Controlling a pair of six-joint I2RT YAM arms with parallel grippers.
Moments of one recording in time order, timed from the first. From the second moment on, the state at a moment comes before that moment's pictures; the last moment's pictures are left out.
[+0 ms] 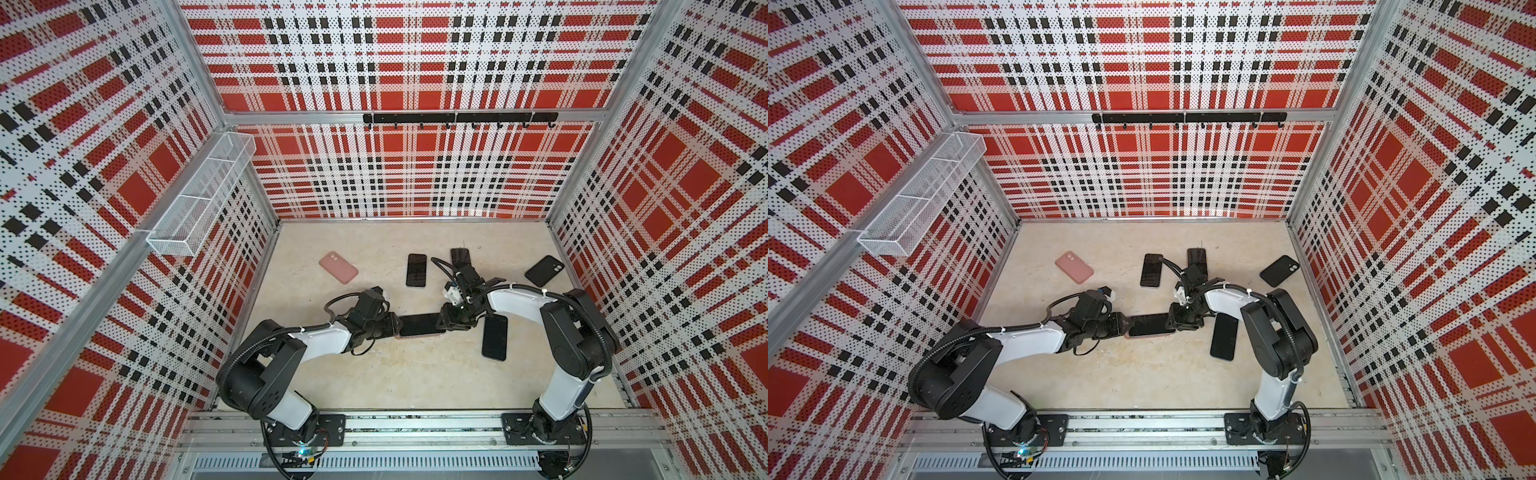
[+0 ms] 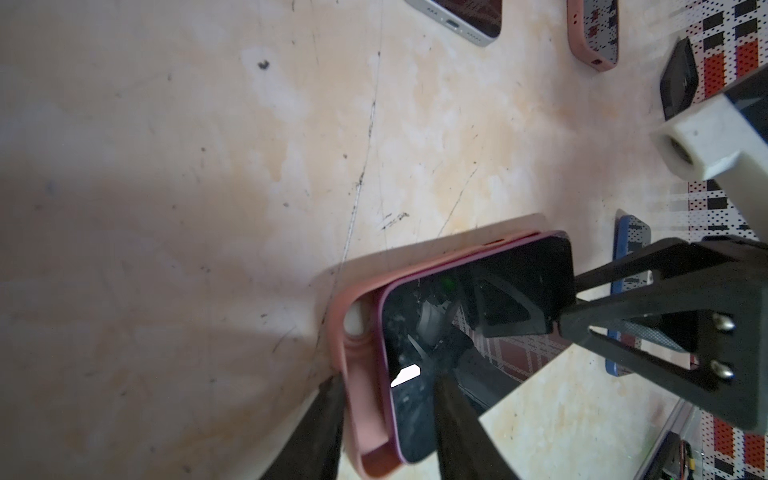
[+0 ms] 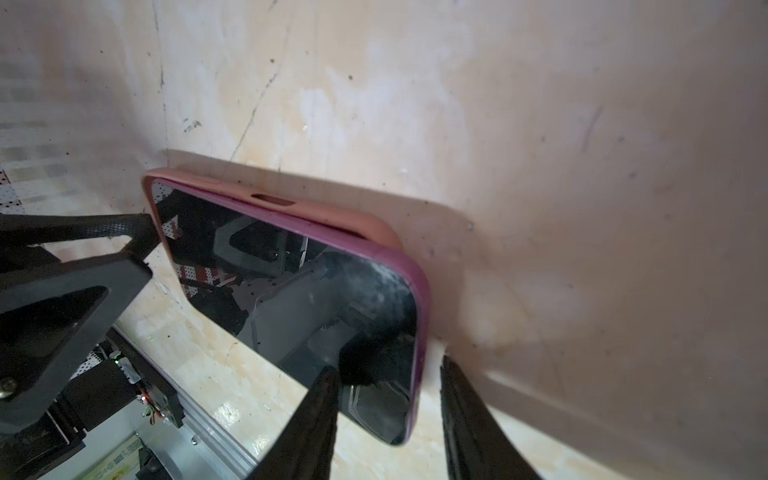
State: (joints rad) left arm -0.59 1.53 0.59 0.11 0.24 -0.72; right arm 0.50 1.78 1.03 -0.54 -0.45 0.42
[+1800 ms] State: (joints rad) left arm -0.59 1.56 0.58 0.13 0.21 -0.72; right arm 0.57 1.81 1.12 -0.63 -0.33 0.41
